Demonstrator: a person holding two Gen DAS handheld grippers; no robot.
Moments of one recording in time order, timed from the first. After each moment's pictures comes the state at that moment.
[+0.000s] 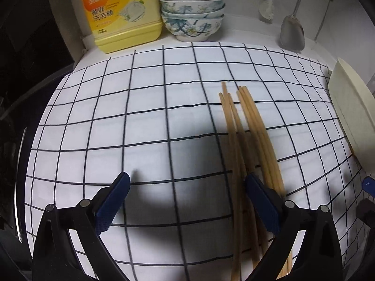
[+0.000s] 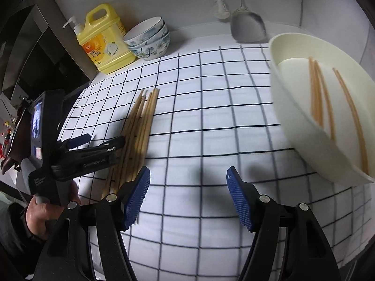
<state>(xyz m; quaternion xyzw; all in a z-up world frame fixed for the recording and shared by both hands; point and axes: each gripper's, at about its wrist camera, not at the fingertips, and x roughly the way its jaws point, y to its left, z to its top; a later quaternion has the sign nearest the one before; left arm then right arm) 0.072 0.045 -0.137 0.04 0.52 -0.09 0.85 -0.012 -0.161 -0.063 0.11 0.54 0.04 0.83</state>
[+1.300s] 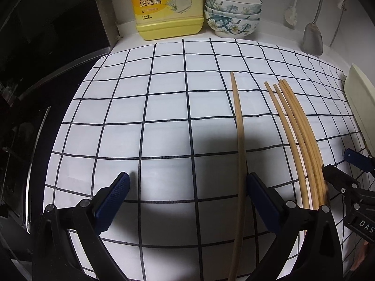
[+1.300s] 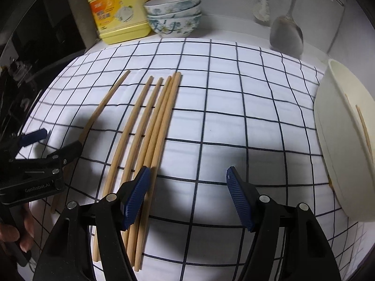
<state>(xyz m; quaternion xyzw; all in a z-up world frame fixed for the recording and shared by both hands) 0.054 0.102 -0.142 0.05 0.51 -0.05 0.86 0.032 -0.093 -0.113 -0.02 0.54 0.03 0.84</state>
